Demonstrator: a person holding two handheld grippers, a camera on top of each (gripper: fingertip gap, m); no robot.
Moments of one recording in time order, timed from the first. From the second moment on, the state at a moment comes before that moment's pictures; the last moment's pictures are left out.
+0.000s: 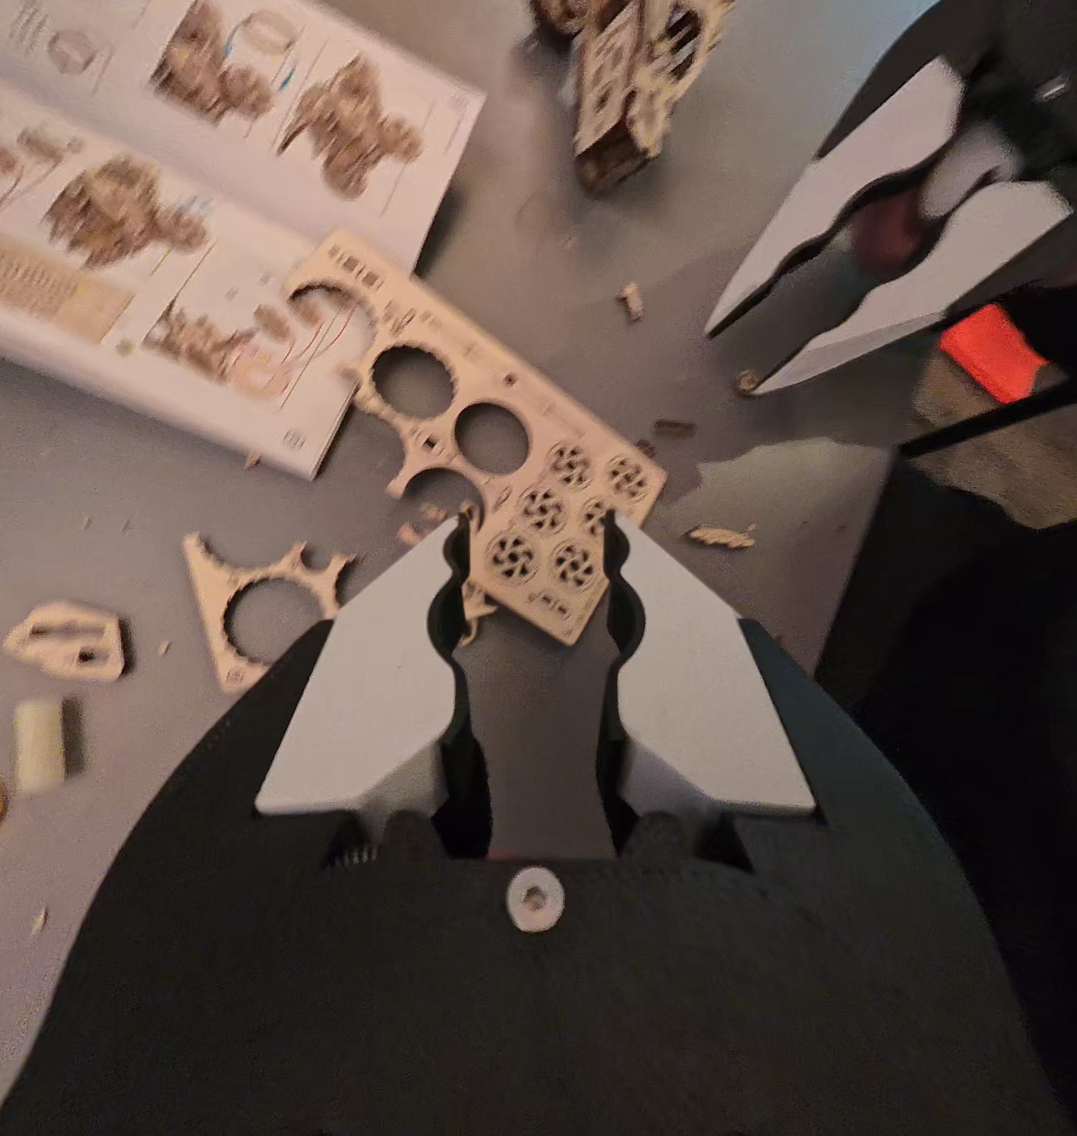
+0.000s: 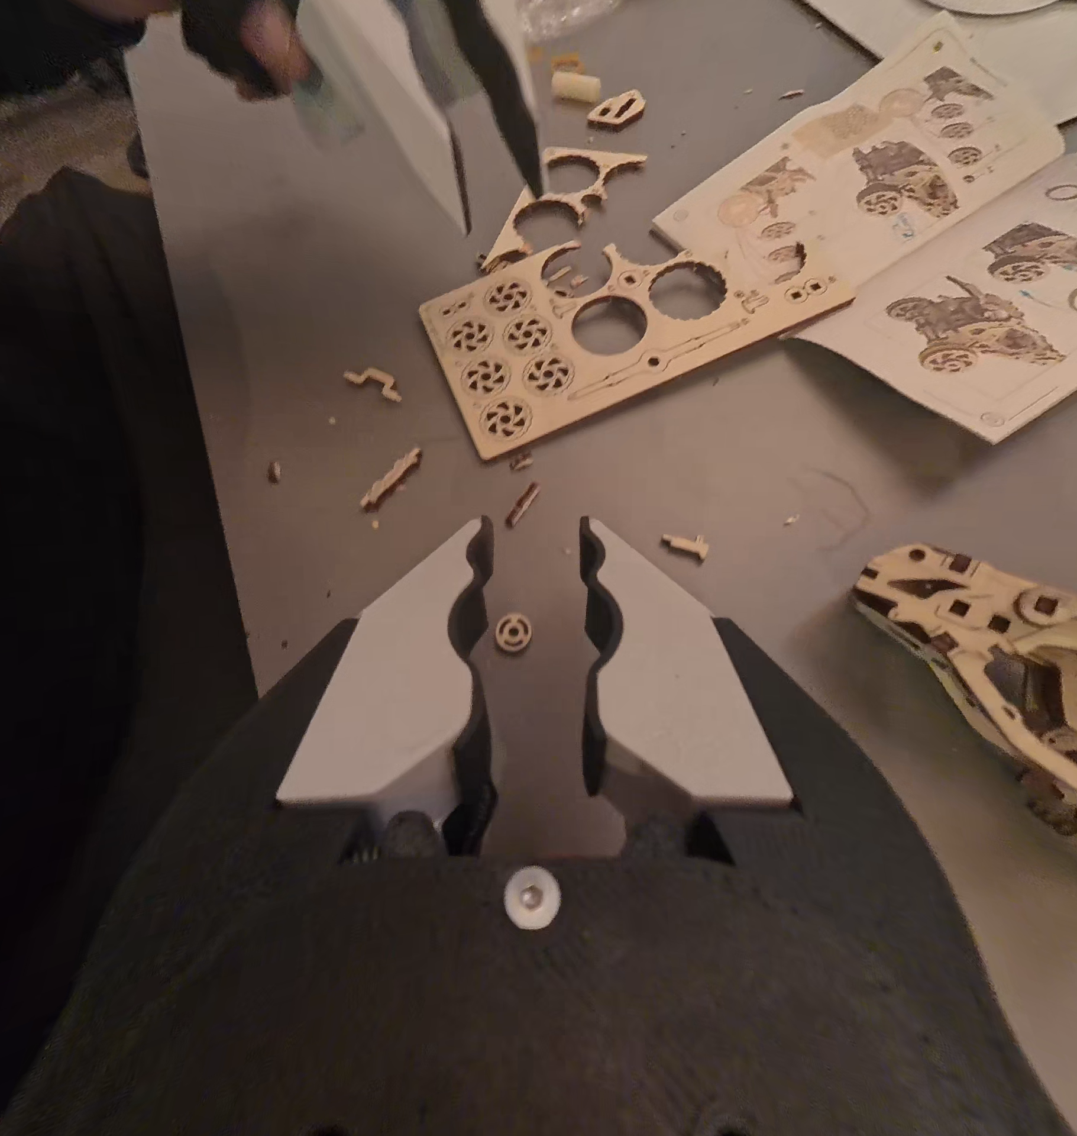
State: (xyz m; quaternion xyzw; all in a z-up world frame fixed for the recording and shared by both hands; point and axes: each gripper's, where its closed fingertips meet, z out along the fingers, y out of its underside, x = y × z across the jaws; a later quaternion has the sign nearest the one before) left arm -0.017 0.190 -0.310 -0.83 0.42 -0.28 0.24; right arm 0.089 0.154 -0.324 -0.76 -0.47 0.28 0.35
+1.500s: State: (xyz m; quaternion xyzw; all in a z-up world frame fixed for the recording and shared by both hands) left arm 0.009 0.182 -0.265 -0.71 0.16 -0.65 0.23; right arm 0.049 0.205 -0.279 -0.75 -0.32 0.45 0.36
